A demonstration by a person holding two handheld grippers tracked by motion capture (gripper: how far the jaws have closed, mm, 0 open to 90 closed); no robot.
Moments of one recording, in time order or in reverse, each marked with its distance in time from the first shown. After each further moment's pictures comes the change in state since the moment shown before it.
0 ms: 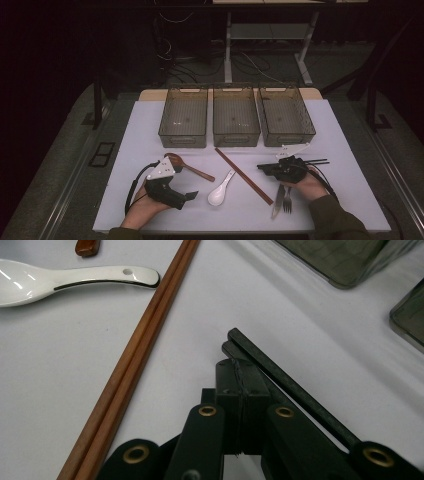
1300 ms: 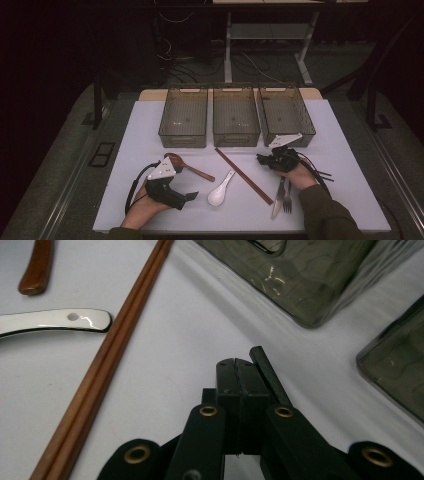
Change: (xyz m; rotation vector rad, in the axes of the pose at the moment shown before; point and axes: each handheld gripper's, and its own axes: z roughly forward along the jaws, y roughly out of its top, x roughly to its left) left arm 0.000 0.000 0.001 0.009 -0.004 0.003; right arm -0.016 0.022 0.020 -0.019 -0.050 0.034
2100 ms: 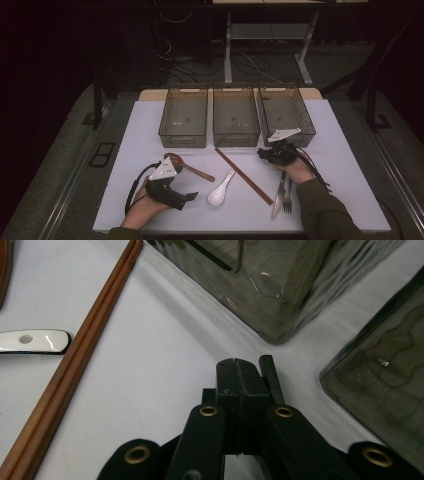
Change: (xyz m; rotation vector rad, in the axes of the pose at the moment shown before) left arm 0.000 -0.001 0.002 0.023 0.019 0.017; right arm -0.014 0.009 0.007 -0.003 -0.042 0.021
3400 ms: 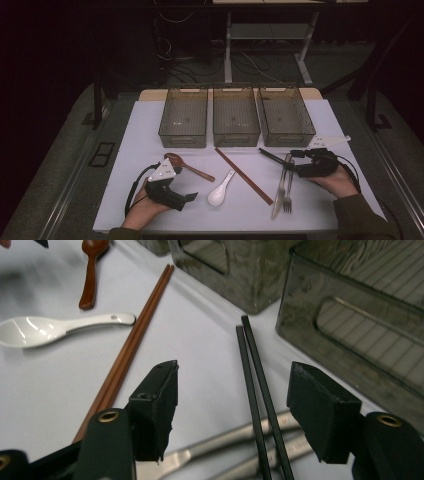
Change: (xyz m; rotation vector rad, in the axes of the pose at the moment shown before) left arm -0.001 -0.004 -0.001 -0.016 0.004 -0.018; right arm -0.010 -0.040 -0.096 -0.125 0.057 0.042
